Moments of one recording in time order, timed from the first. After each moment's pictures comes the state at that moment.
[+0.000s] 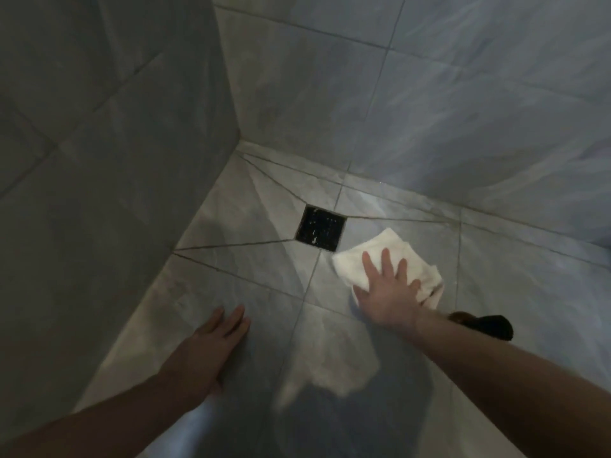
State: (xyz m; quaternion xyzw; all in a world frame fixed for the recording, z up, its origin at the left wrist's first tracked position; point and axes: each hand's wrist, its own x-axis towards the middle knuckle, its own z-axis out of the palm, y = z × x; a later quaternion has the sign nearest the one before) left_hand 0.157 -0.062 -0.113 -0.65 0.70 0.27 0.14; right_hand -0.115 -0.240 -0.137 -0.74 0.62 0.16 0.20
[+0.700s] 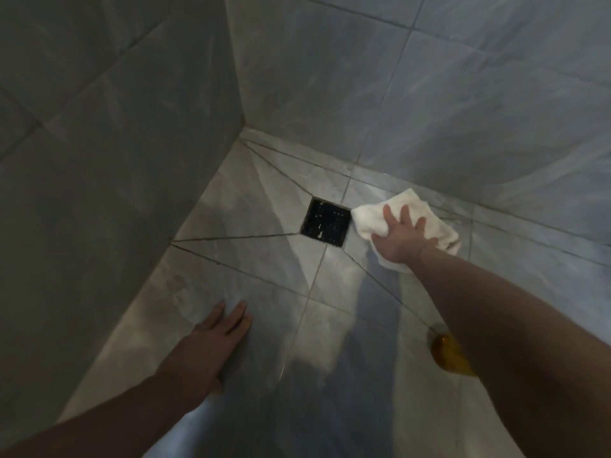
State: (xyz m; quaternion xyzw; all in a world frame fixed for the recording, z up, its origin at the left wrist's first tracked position) left_hand 0.160 -0.063 -0.120 -0.65 0.69 0.29 0.13; right_hand -0.102 -0.343 -0.136 -0.68 0.67 0.17 0.24
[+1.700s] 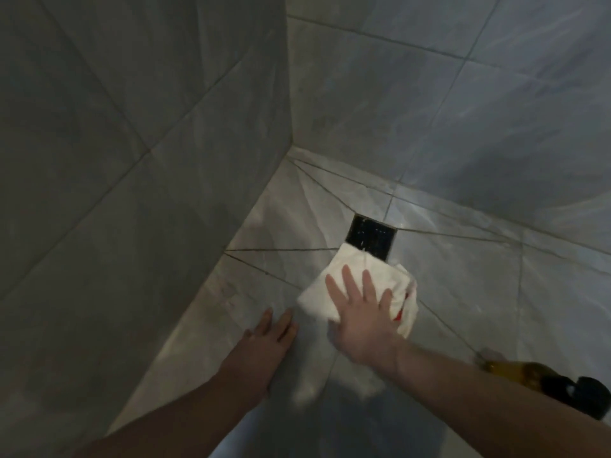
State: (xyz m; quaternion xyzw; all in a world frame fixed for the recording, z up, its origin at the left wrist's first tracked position) left_hand 0.159 -0.072 -0.117 -0.65 0.66 0.31 0.21; right_hand -0.012 -0.186 -0.152 -0.86 0.45 0.14 0.19
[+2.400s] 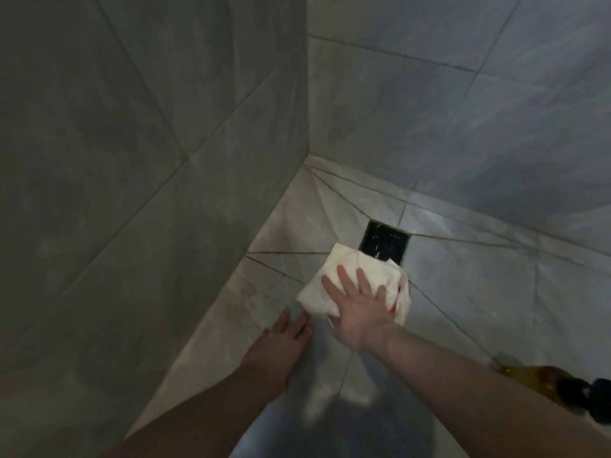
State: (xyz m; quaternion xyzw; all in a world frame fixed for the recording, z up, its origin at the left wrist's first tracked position) left_hand 0.161 -0.069 -0.121 -0.65 0.67 0.30 0.19; right_hand 0.019 -0.189 -0.137 -0.86 0.42 0.18 0.21
